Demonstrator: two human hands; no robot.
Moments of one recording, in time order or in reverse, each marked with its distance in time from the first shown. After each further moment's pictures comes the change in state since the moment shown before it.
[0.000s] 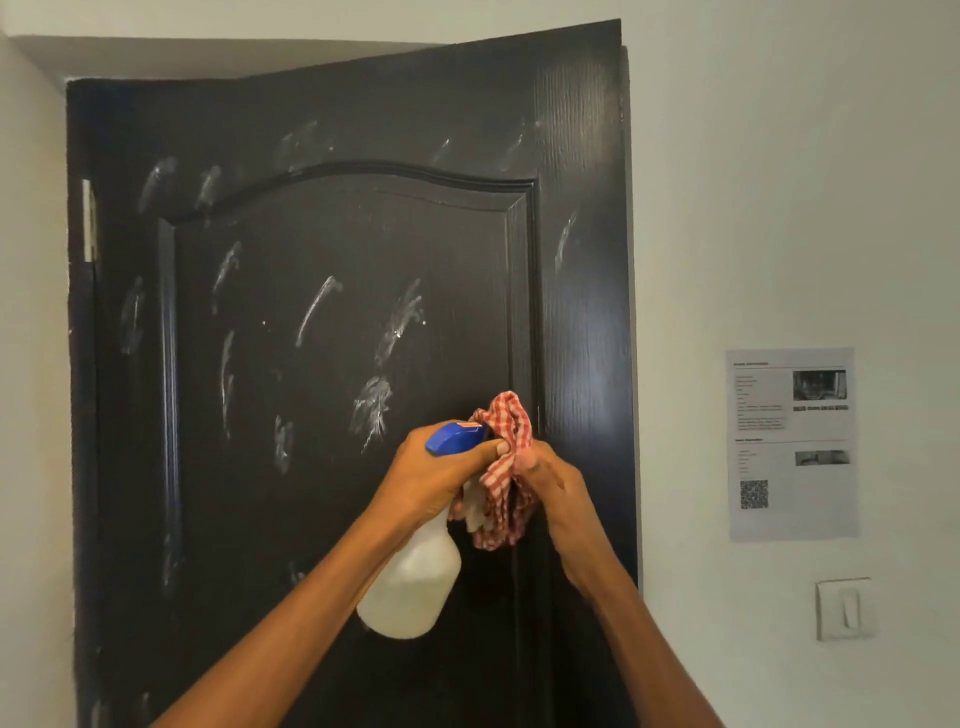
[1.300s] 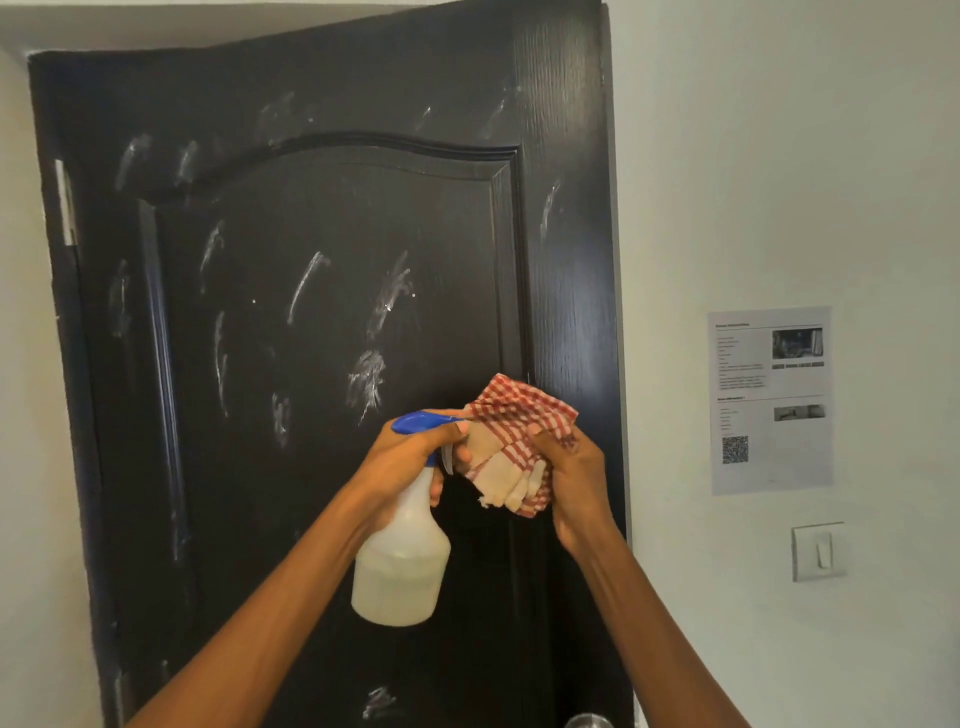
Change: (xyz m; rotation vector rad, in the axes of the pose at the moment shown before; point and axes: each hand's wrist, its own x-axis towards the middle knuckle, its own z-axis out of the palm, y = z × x) left_hand -0.010 -0.019 -0.019 -0.224 -0.080 -0.228; right_hand -0.001 0.030 -0.011 0.287 0.415 0.208
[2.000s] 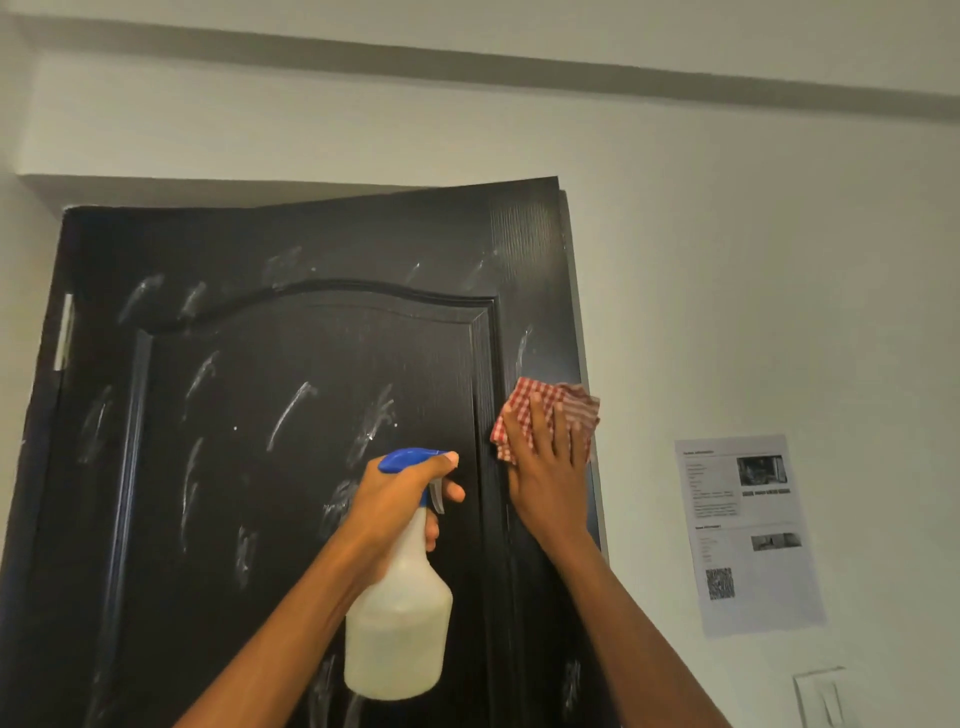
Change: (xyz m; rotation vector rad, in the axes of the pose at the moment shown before) left_hand 0.017 0.090 0.019 -0.019 0.056 0.227; right_hand 0.139 -0.059 0.024 -1.516 0.245 -1.001
